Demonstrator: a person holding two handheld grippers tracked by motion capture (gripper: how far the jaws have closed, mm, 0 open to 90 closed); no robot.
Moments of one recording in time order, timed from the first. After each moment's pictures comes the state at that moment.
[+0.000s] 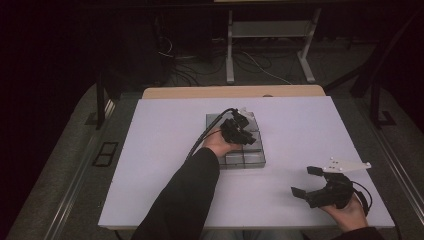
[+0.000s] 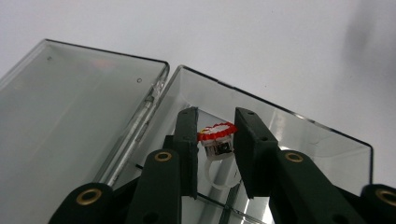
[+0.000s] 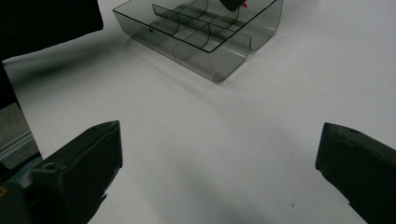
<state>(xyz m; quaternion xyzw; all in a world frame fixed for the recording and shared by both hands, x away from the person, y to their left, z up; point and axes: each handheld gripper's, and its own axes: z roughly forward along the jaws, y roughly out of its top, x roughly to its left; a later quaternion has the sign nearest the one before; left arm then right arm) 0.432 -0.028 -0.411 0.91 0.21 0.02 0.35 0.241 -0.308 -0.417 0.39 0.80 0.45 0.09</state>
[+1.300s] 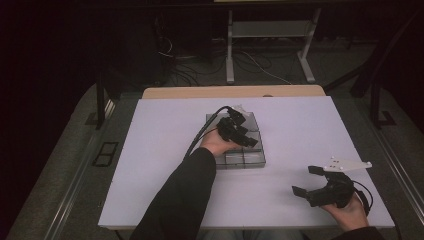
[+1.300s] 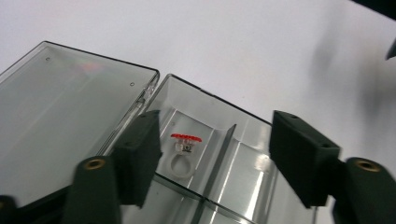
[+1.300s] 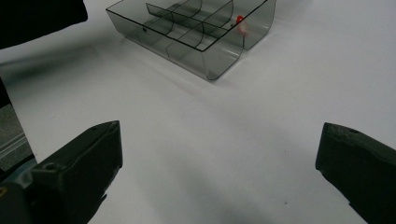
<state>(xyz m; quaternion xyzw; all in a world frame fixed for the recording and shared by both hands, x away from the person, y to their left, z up) 0.425 -0.014 -0.390 0.89 0.24 -0.01 0.39 0.243 -0.310 -0.417 0.39 0.80 0.45 0.09</state>
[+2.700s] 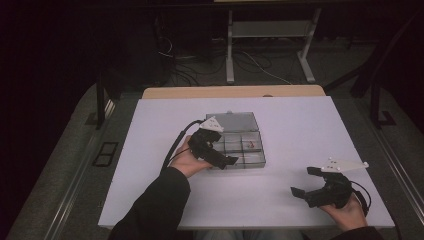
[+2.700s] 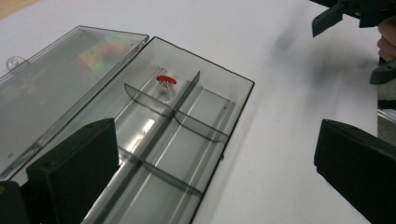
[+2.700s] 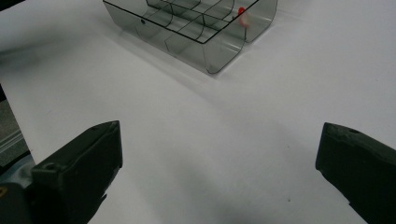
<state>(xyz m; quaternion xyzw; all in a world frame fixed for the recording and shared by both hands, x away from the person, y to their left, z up) 0.343 0.062 -0.362 0.87 0.24 0.04 0.42 0.244 -0.307 -0.421 0.39 0.80 0.44 0.09</state>
